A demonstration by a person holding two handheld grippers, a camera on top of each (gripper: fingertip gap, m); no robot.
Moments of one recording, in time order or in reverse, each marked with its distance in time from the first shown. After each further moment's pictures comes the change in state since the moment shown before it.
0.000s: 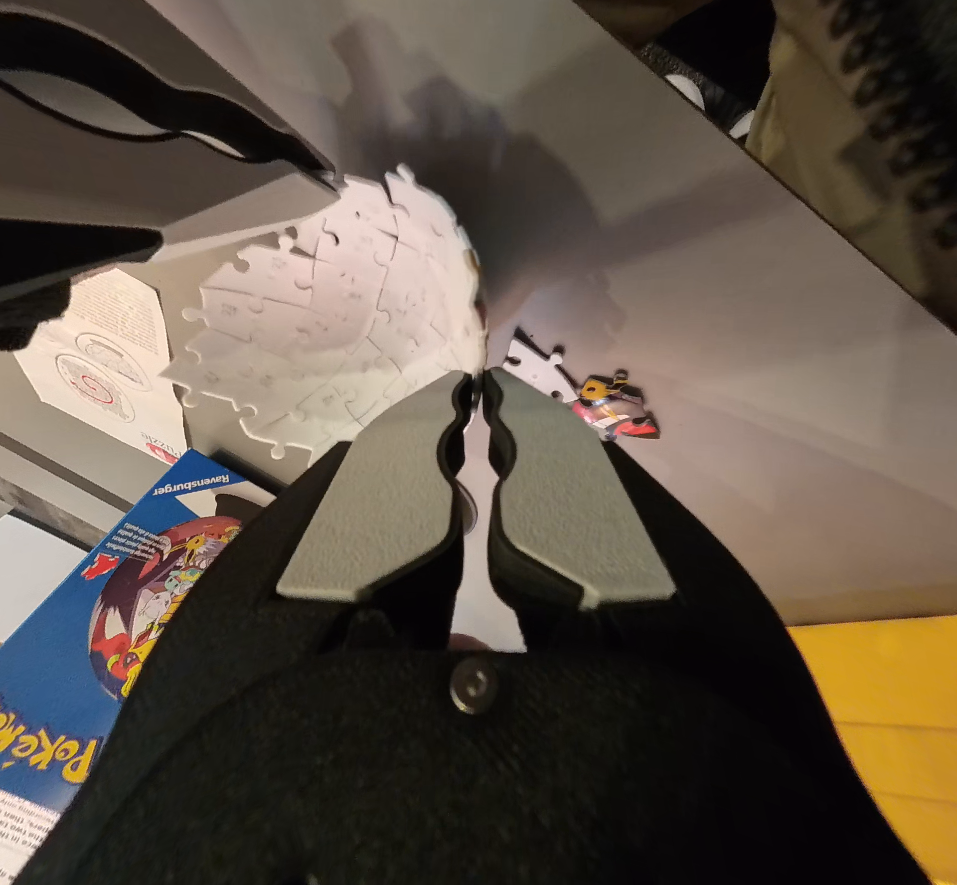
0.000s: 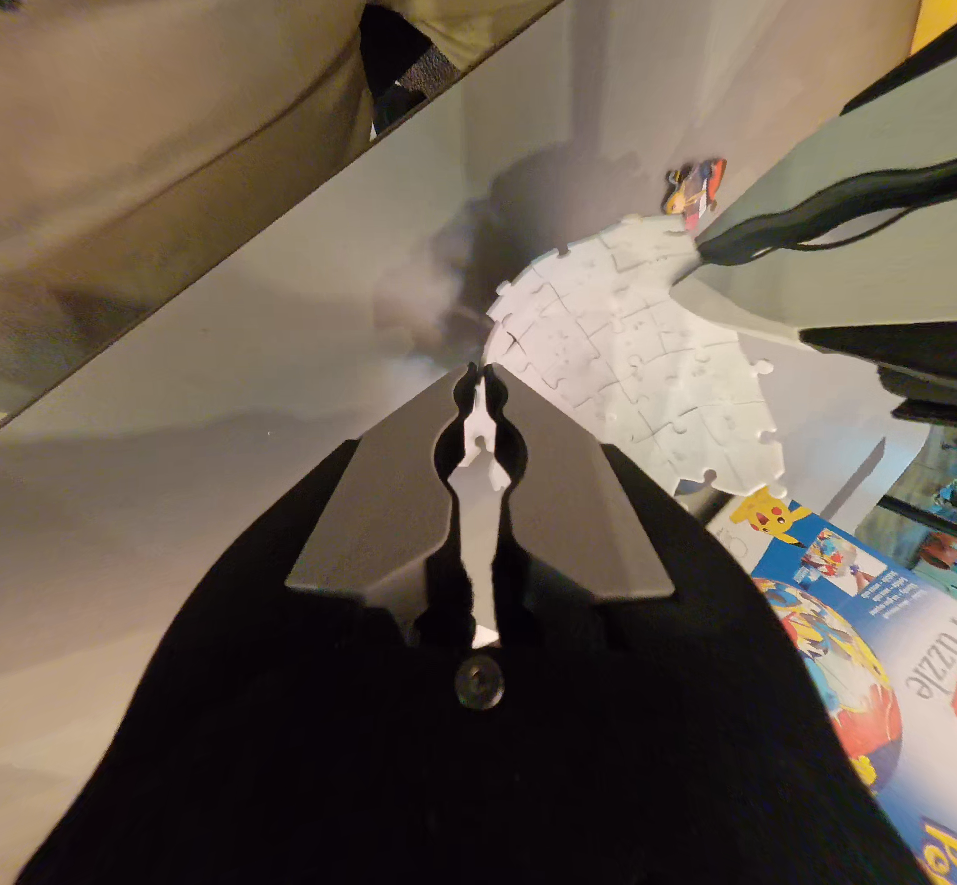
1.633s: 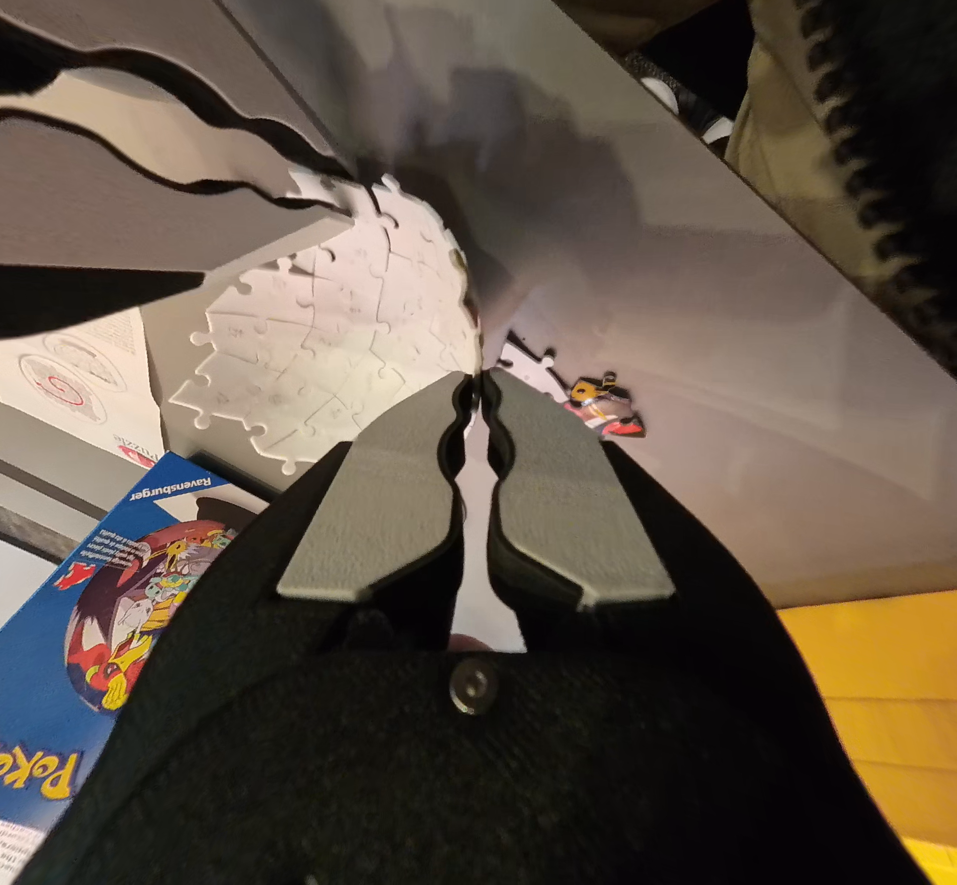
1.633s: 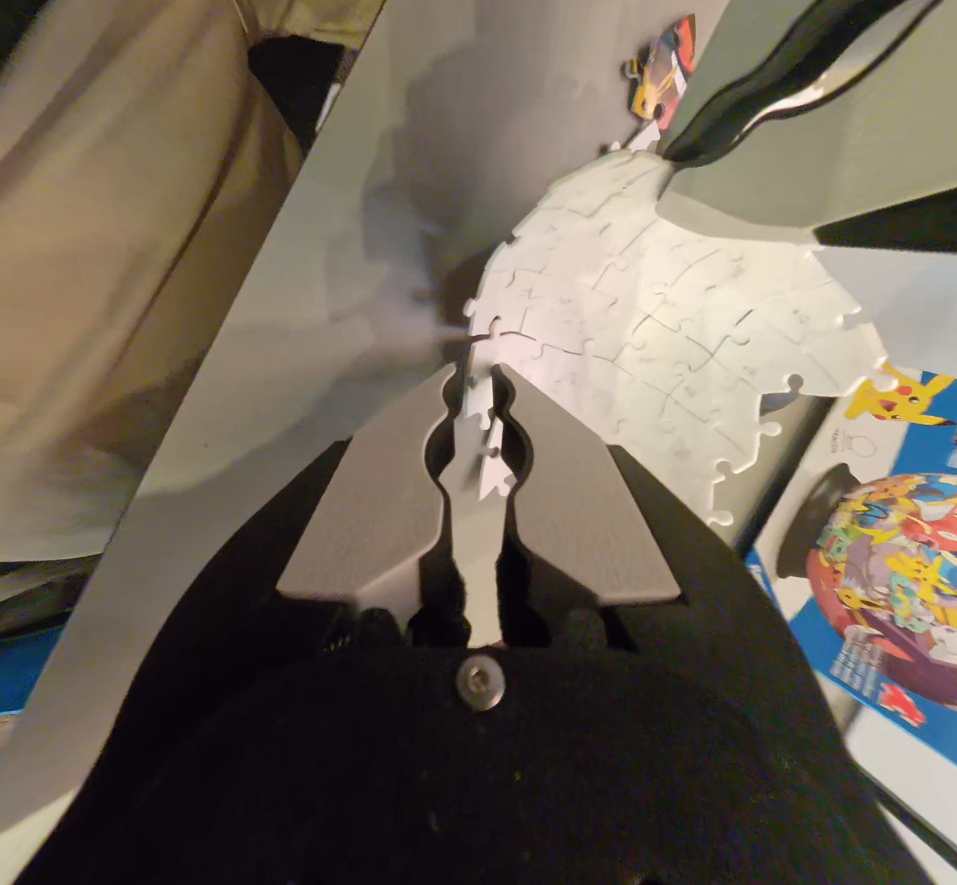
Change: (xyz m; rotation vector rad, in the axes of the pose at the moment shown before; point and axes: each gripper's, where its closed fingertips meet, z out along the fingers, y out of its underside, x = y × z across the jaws) left arm 0.002 -0.003 -0.005 -0.011 0.052 -0.025; right arm 0.001 0.003 0.011 -0.080 0.026 0.384
